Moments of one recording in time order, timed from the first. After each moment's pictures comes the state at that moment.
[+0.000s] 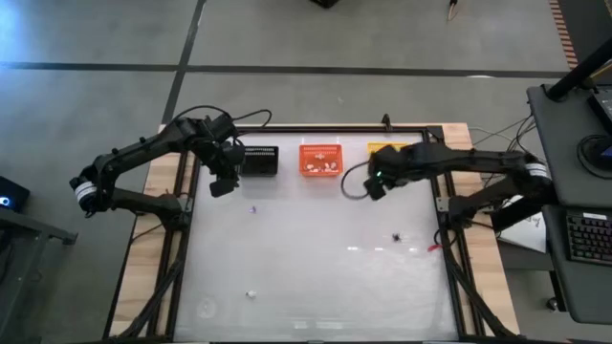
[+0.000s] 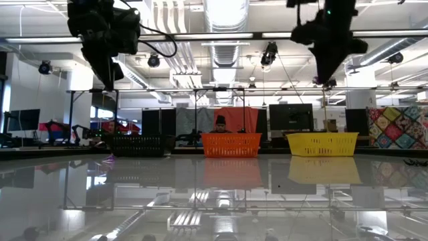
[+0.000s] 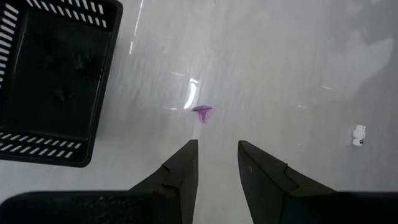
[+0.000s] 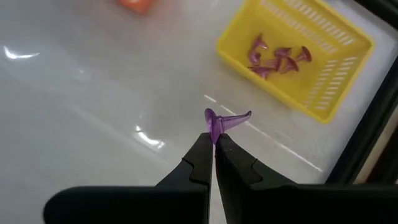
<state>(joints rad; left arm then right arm) 0.63 1.22 1.07 -1.19 0.37 0.35 -0.14 1.35 1.22 -1.23 0.27 0.83</state>
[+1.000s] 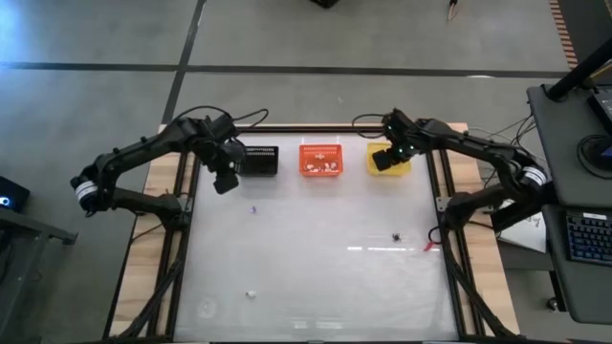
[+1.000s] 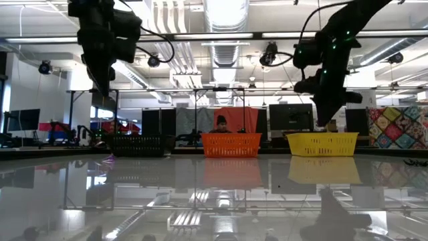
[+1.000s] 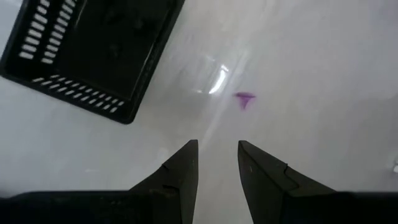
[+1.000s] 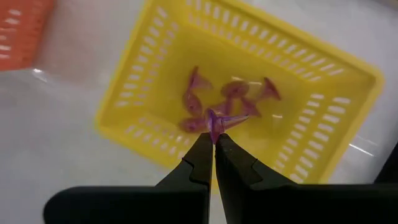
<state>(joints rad) 0.63 1.23 1.07 -1.20 0.20 0.17 -0.77 1.36 0.91 -0.81 0.00 0.37</state>
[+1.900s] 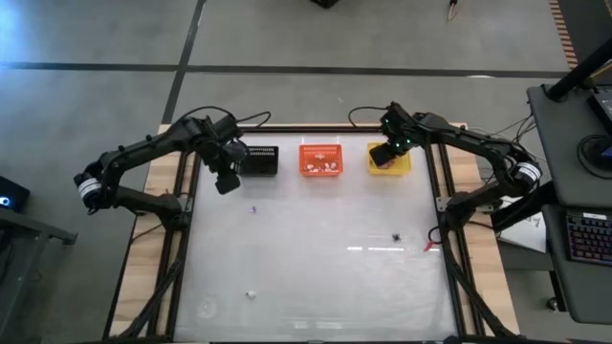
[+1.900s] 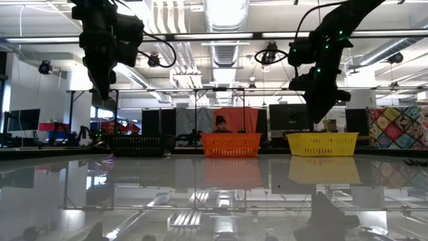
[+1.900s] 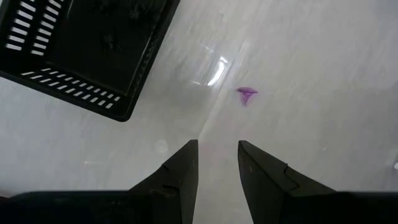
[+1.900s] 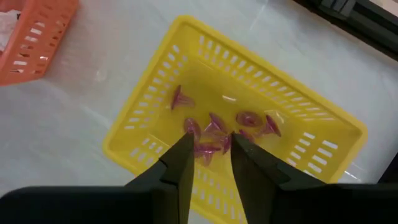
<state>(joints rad) 0.63 1.26 1.07 -1.21 0.19 0.17 -0.78 1.42 0.99 -0.80 0.00 0.25</state>
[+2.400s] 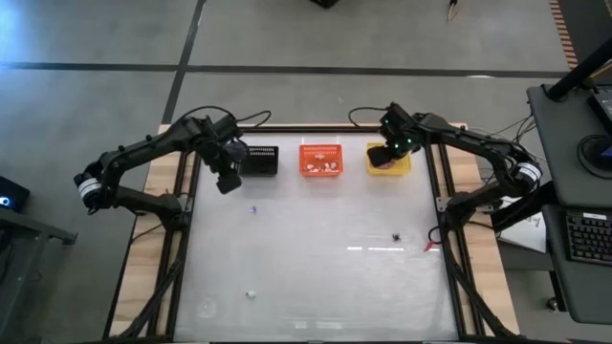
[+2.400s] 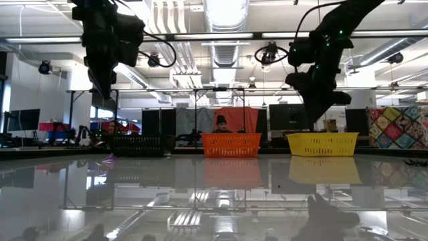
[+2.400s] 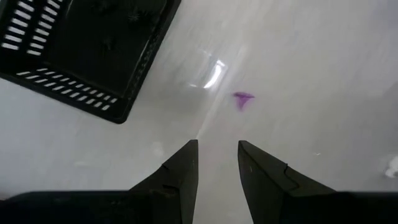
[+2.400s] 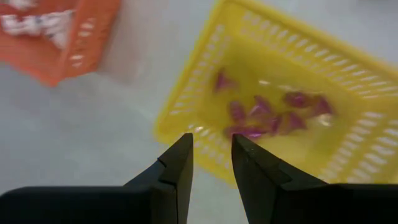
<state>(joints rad) 0.63 1.26 1.07 -1.20 0.20 0.14 -0.78 1.42 0.99 -0.81 -0.15 0.35</state>
